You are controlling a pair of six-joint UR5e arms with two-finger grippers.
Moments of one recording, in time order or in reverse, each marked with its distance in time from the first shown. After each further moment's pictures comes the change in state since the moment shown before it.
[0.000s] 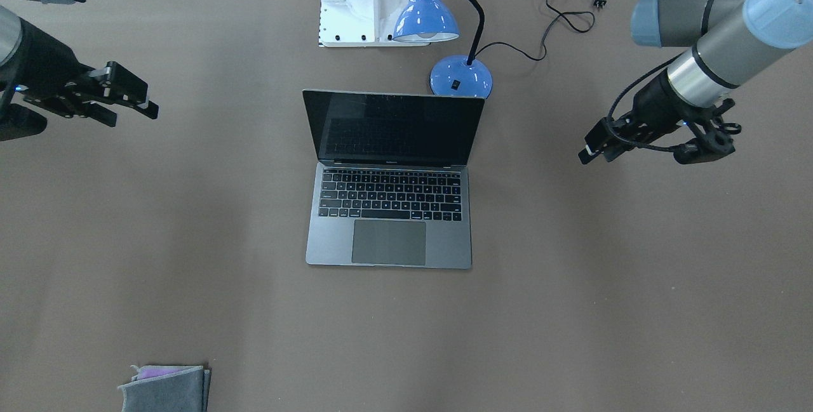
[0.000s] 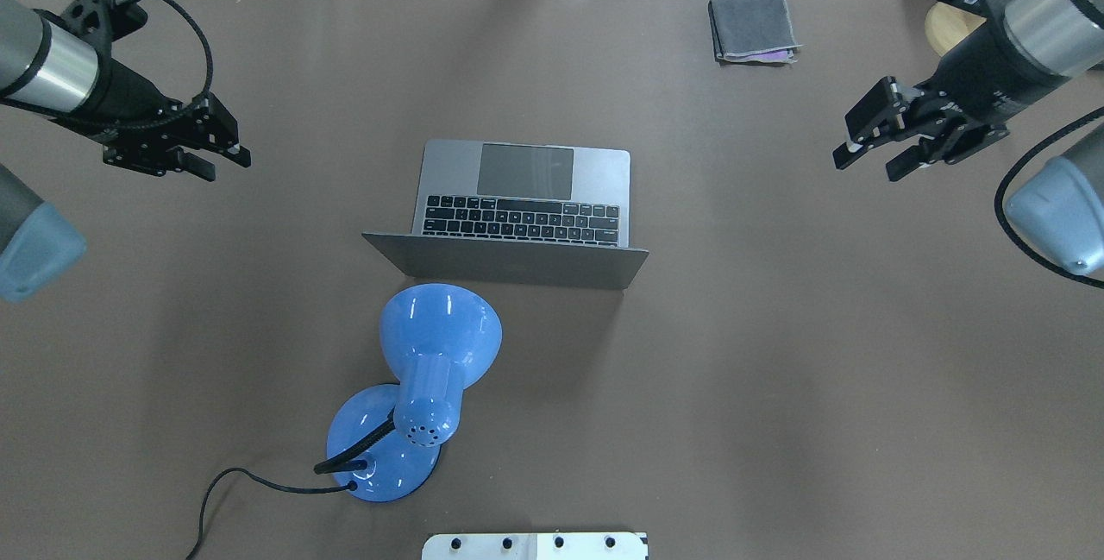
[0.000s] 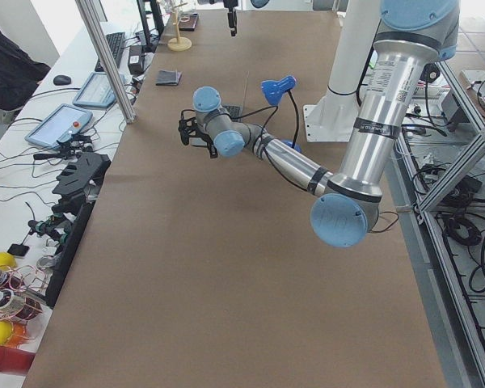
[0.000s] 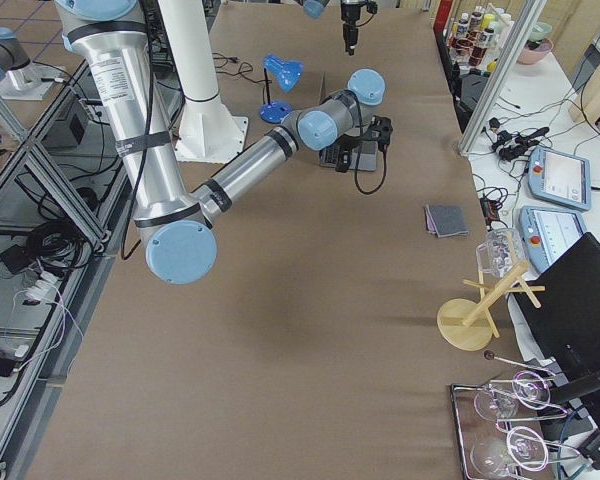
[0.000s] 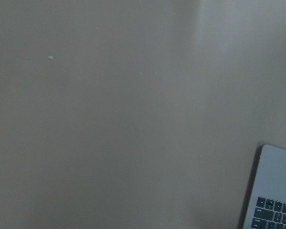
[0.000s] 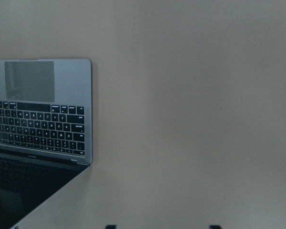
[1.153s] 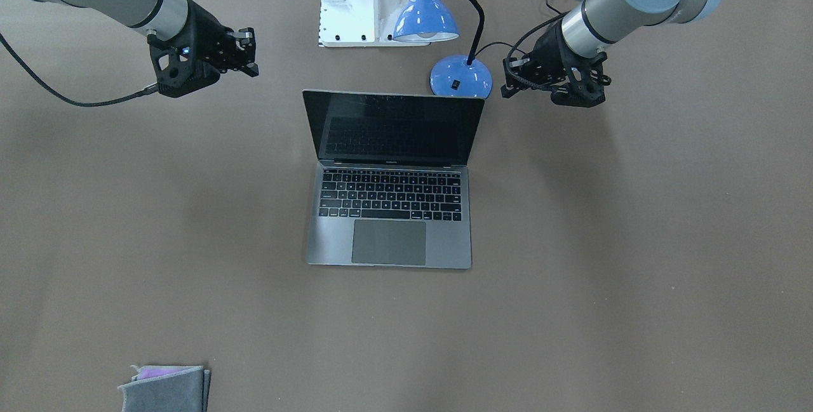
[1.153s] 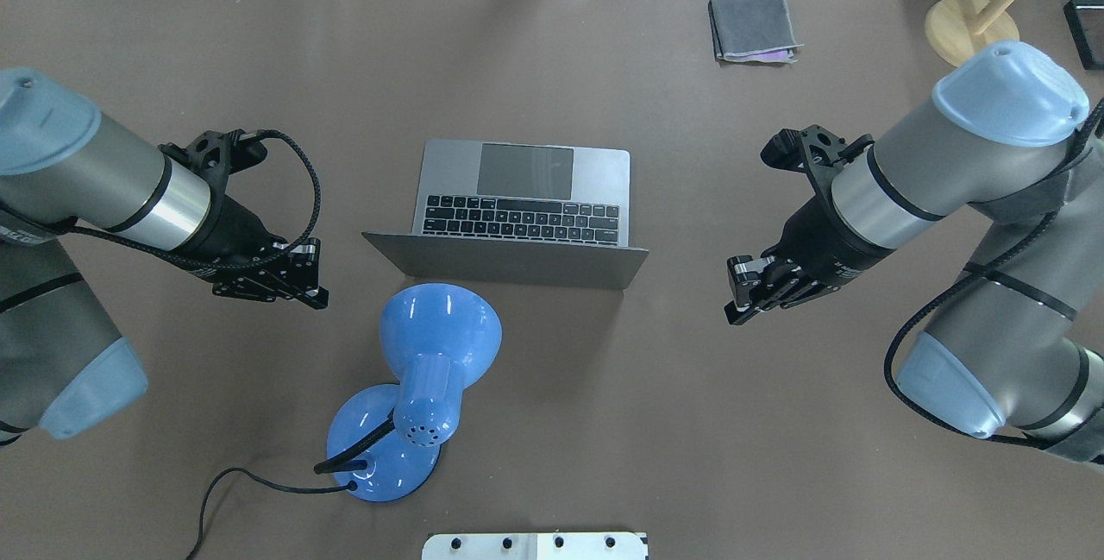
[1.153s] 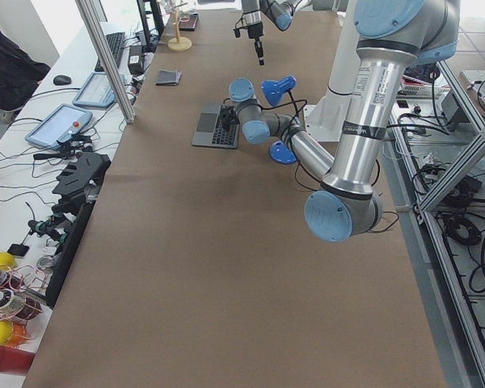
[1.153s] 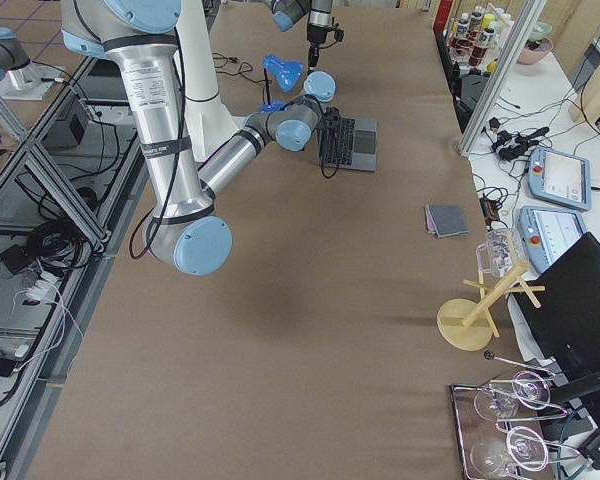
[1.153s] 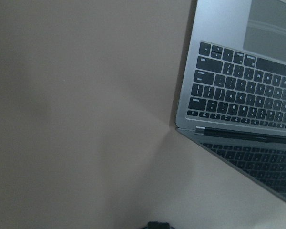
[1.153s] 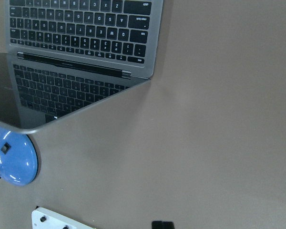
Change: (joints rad) left arm 0.251 0.018 -0.138 0.006 0.002 -0.135; right arm -0.340 -0.015 0.043 0.223 -0.106 0.238
